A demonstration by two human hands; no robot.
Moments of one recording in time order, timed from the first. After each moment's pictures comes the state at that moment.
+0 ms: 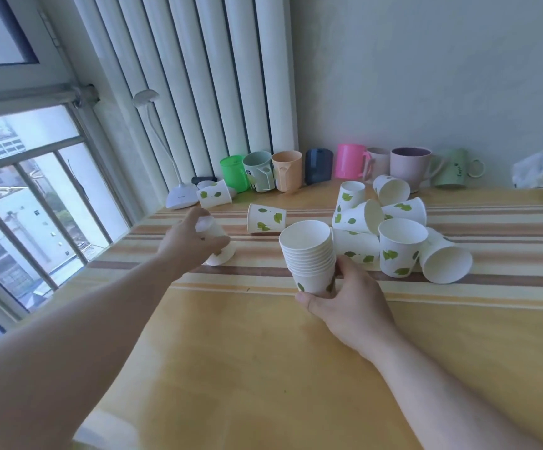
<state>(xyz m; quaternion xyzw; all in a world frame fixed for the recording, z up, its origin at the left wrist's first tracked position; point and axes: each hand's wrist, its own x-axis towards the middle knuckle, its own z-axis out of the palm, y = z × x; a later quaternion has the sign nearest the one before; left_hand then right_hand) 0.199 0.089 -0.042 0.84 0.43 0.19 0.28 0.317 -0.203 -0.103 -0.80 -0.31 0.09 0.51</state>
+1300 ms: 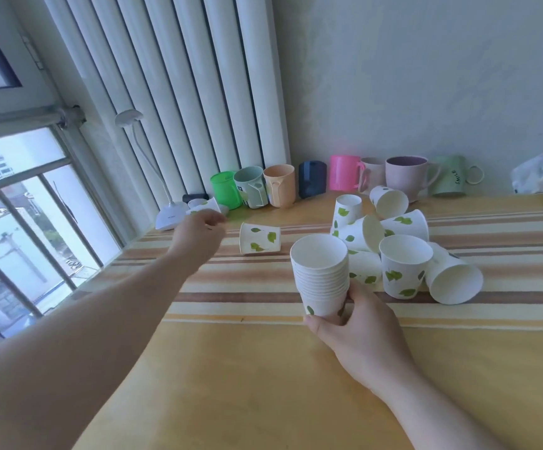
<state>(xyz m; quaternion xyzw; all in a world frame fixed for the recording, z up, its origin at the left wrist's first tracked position) 0.269 0.103 -0.026 0.83 0.38 0.27 0.31 0.324 -0.207 -0.106 -0.80 -0.28 0.09 0.53</state>
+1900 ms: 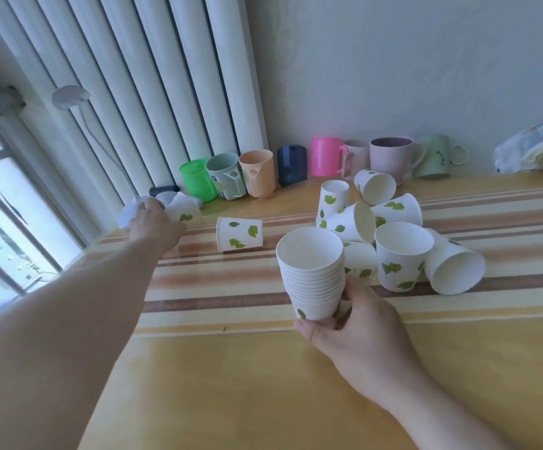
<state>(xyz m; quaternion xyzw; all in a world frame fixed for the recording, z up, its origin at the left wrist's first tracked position) 0.305 0.202 -0.056 0.84 0.49 0.19 0.14 0.326 -0.203 -0.110 -0.81 -0.28 0.07 0.51</state>
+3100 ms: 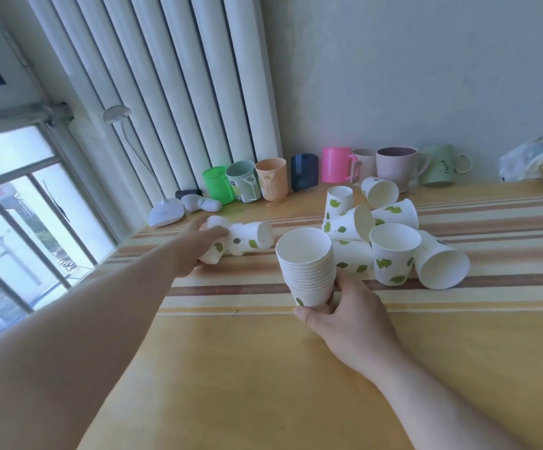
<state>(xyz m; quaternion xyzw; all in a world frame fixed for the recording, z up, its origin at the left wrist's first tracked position) 0.260 0.078 -0.014 0.74 0.46 0.12 0.48 0.319 -0.208 -0.098 -0.80 -0.29 0.10 0.51</state>
